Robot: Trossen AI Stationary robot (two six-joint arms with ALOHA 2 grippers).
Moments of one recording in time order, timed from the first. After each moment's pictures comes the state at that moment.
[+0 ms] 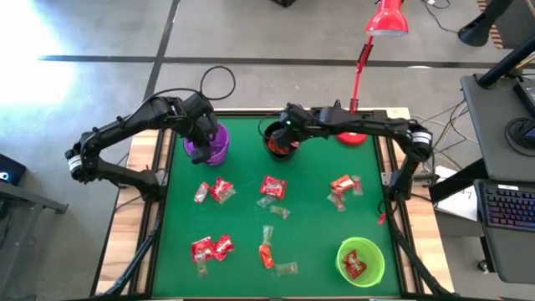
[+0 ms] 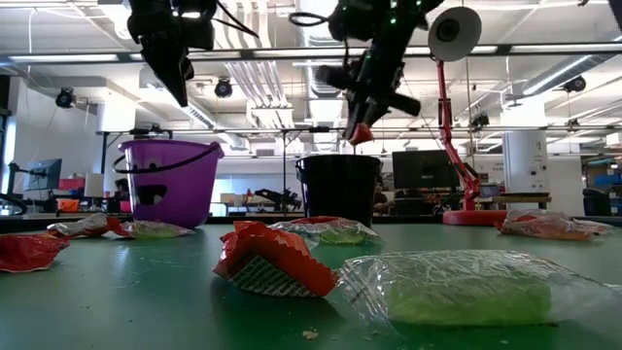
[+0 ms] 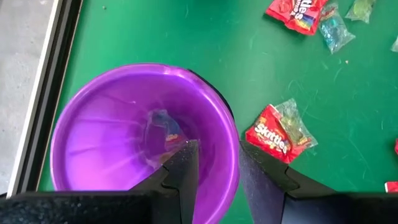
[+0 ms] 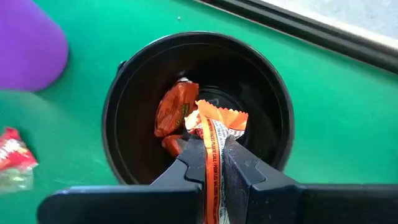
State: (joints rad) left arm 0.52 1.26 1.29 -1.23 0.07 0.26; right arm -0.33 1.78 1.54 -0.81 0.23 0.70
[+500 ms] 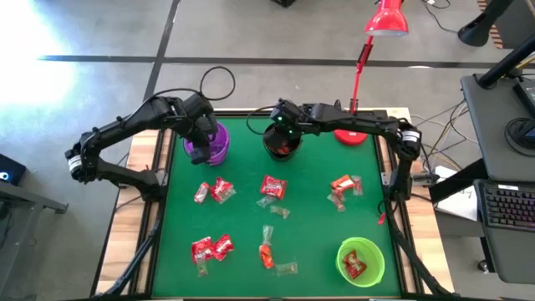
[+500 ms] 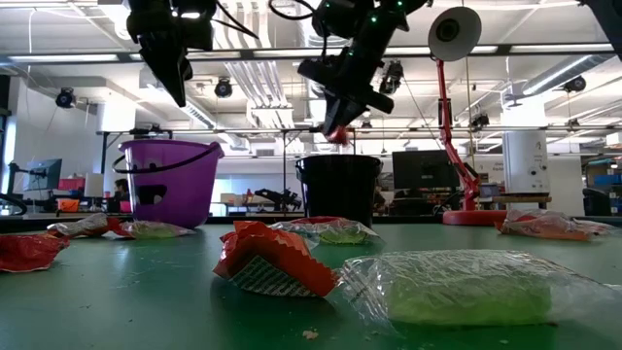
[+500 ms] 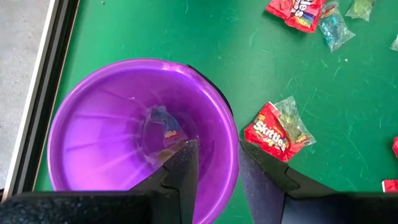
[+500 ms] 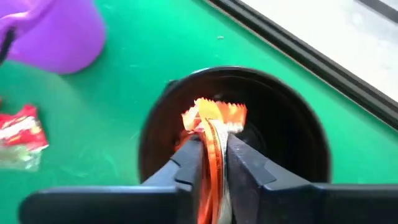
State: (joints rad) left arm 0.52 1.26 1.29 -1.24 0.07 0.26; right arm -0.33 1.87 1.69 -0.80 0.18 0.48
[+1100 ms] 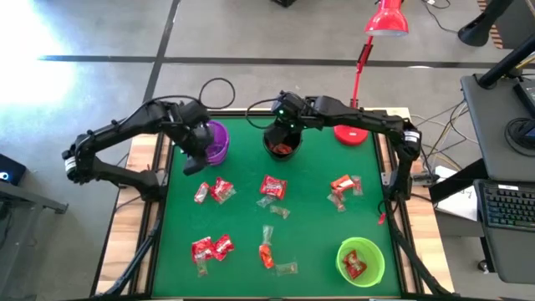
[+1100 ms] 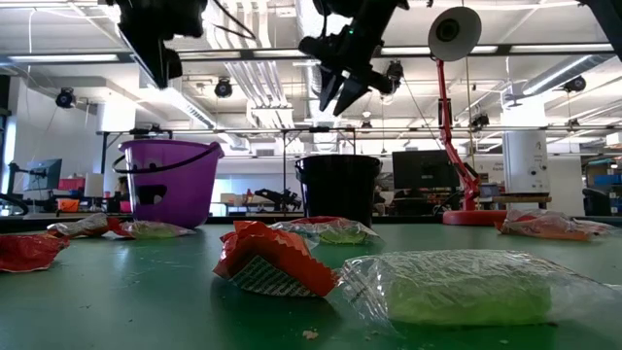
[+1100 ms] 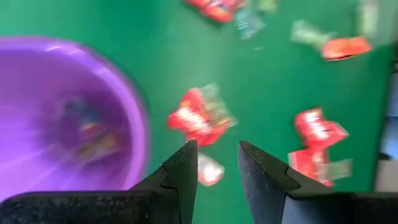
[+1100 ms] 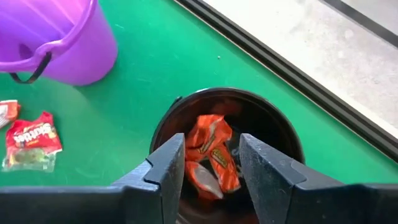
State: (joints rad) left arm 0.44 1.22 1.29 -1.33 0.31 0.17; right arm -0.32 1.87 1.84 -0.94 0.20 0.46
